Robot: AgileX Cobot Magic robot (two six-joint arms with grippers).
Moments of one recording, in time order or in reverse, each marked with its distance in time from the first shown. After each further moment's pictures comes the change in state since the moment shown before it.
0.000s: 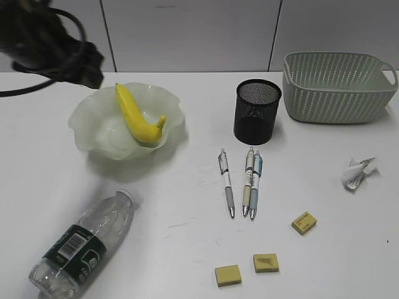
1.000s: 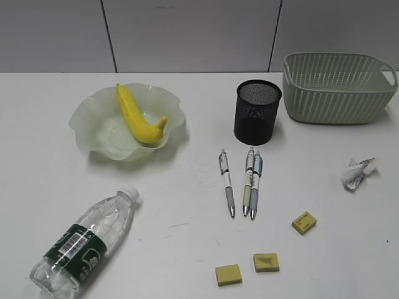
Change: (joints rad) left arm 0.016 -1.545 0.653 -0.006 0.395 -0.046; right arm 0.000 0.555 -0.043 0.051 -0.277 -0.036
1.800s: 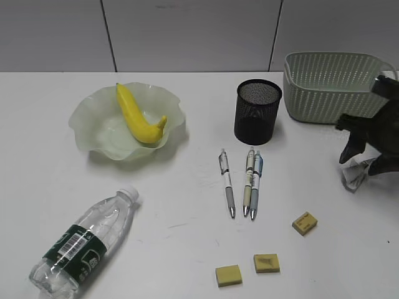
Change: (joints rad) left arm 0.000 -0.001 0.000 0.001 0.001 0.000; right arm 0.000 1.322 -0.459 0.078 -0.242 0.355
